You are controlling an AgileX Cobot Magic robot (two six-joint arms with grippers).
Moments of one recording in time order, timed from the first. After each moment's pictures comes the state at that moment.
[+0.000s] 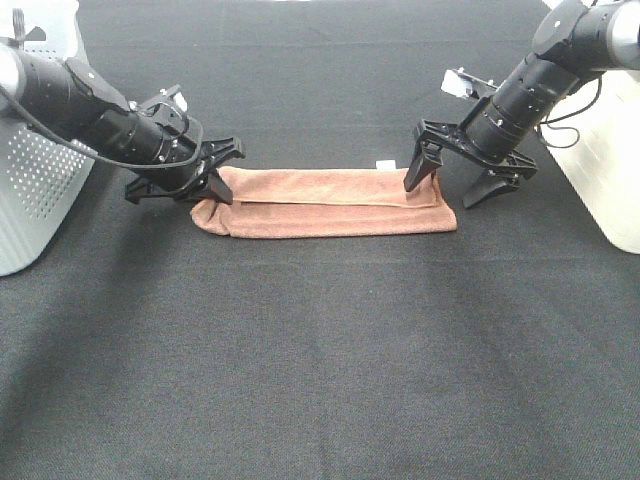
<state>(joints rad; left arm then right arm) -0.20 2.31 -1.59 -0.77 0.51 0.32 0.08 2.39 -1.86 0.45 0.94 -0.21</state>
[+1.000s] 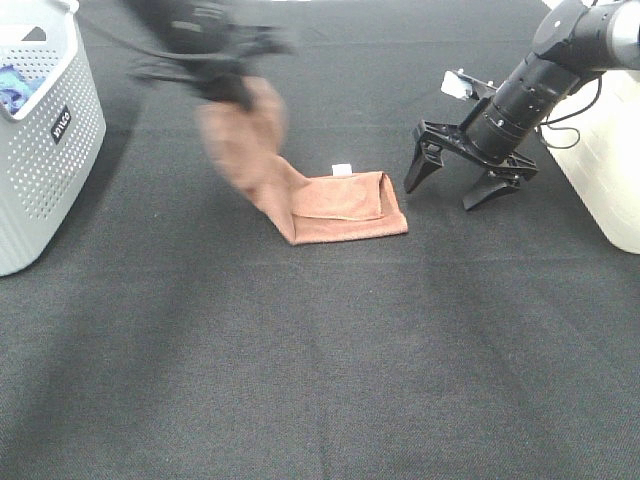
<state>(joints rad) -0.39 2.20 -1.95 -0.33 0.88 -0.15 0.08 2.39 -1.86 0.45 0.96 -0.21</state>
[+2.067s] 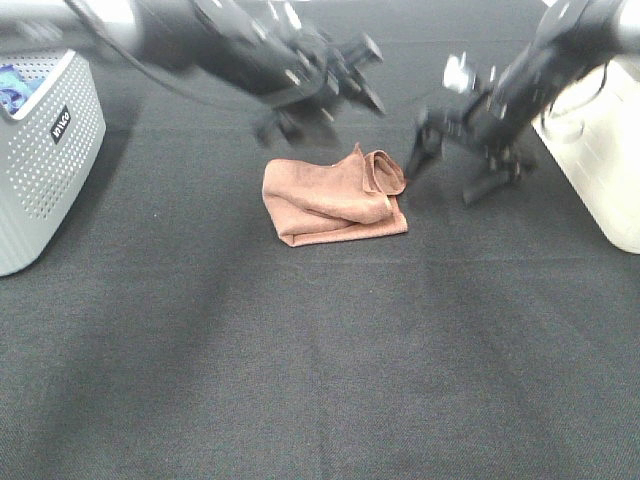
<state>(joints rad) -0.41 2.34 -1.96 -0.77 0.53 0.02 0.08 2.32 -1.86 0.55 1.00 -0.25</state>
